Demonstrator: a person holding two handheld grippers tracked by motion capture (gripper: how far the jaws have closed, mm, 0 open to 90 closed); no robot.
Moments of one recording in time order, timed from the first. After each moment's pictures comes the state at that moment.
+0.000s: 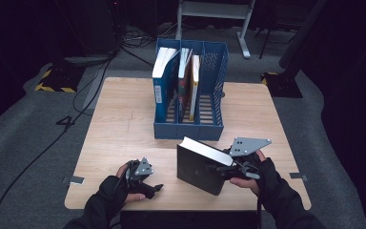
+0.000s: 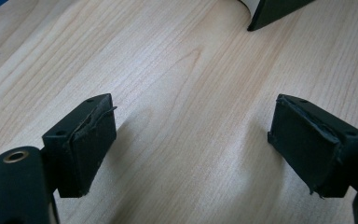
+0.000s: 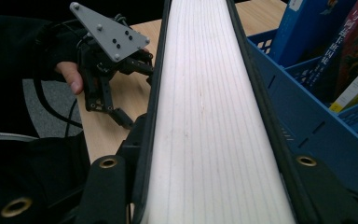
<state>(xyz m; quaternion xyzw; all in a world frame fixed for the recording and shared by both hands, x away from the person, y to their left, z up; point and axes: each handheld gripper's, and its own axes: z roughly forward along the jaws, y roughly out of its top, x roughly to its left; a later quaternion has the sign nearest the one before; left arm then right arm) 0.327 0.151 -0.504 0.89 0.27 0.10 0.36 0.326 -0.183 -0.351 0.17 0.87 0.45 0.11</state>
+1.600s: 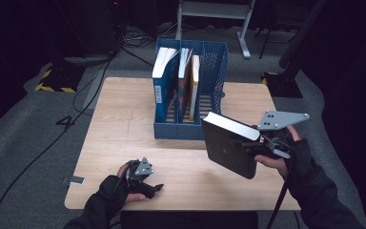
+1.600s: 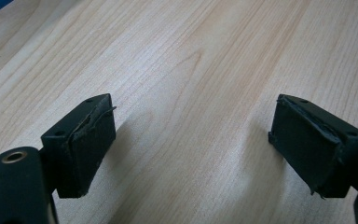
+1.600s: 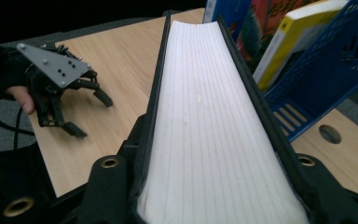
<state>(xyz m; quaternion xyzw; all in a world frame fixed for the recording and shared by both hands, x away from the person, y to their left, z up) 0.328 0.150 -0.504 0.89 0.27 0.10 0.36 0.335 -0.223 -0.267 0.22 0.86 0.42 0.19</state>
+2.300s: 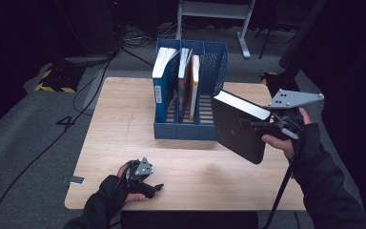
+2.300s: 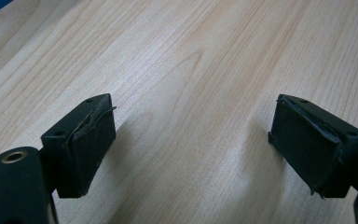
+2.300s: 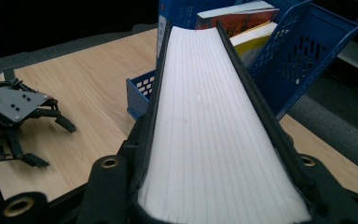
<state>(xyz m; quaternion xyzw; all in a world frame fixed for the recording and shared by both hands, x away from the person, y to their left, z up) 0.328 0.150 -0.504 0.89 0.27 0.10 0.36 0.360 -0.236 -0.237 0.26 0.84 0.43 0.23</state>
